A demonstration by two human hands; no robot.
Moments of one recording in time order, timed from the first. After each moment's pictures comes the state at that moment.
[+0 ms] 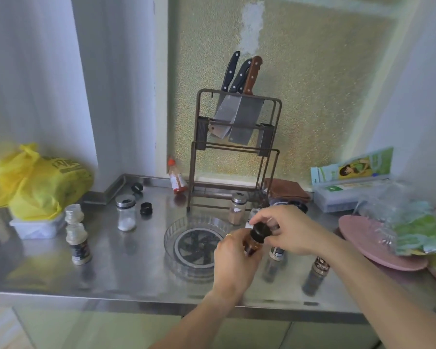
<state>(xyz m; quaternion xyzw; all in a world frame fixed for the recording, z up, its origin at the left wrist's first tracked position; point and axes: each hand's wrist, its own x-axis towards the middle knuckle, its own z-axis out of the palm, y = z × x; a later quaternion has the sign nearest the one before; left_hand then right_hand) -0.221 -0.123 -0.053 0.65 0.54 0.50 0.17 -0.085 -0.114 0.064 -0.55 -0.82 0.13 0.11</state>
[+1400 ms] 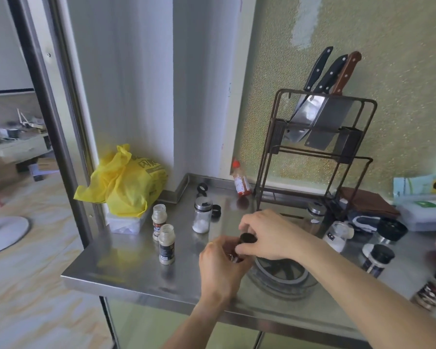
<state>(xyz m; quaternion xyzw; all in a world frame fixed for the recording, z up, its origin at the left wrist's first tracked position) -0.433 -0.122 -0.075 0.51 0.63 0.54 0.23 -0.315 -0.075 0.038 -0.47 -0.88 0.06 0.02</state>
